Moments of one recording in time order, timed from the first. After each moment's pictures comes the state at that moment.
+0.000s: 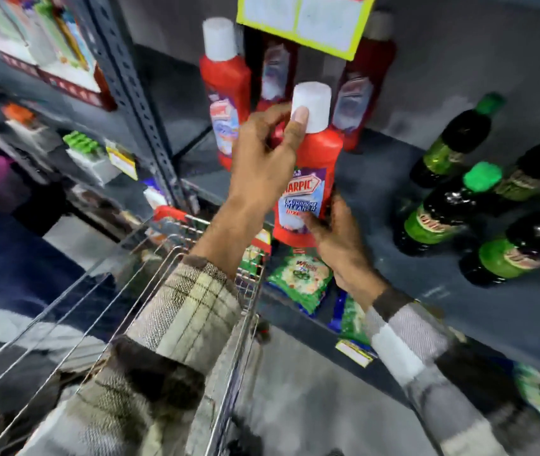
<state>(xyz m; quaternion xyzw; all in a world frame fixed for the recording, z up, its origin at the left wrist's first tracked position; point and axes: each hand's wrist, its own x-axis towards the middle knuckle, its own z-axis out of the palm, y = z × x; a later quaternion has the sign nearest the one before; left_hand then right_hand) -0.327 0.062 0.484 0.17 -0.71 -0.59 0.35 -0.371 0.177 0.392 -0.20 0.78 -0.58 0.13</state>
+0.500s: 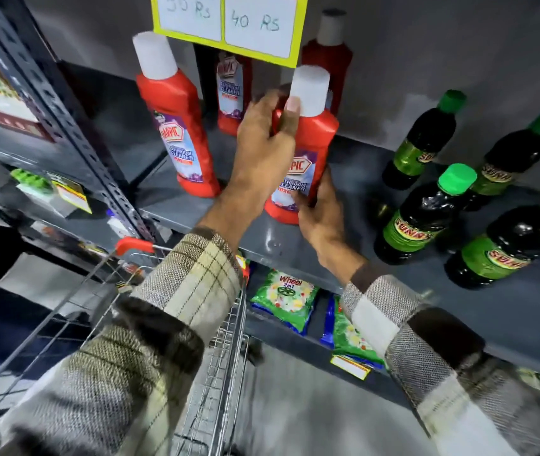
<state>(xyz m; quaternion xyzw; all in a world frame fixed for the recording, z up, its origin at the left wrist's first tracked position) -0.416 0.053 0.464 0.12 -0.77 -0.55 0.31 -0.440 0.152 0.386 -0.14 0.81 -0.56 0.02</state>
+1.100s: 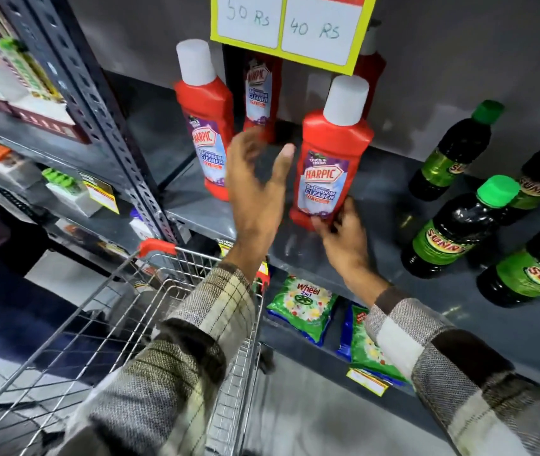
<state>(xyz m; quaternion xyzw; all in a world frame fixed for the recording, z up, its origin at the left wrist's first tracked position) -0.381 0.036 0.416 0.19 -0.67 -0.55 0.45 -0.435 0.159 0.347 -0.14 0.83 -0.54 0.04</state>
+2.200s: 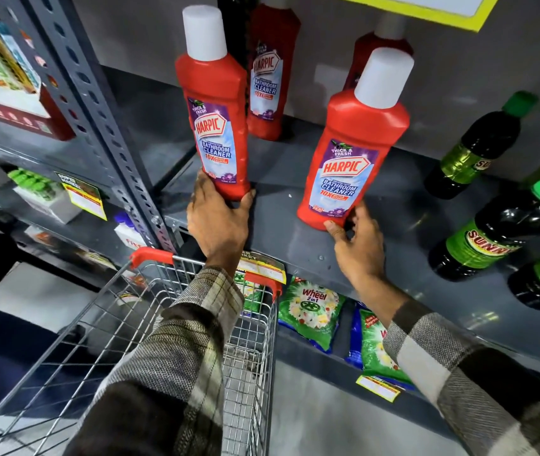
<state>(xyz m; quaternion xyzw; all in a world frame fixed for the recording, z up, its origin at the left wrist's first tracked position) -0.383 -0.062 0.318 0.40 -0.82 -0.28 0.29 -0.432 0.141 0.326 -0.08 0.89 -0.44 -0.01</state>
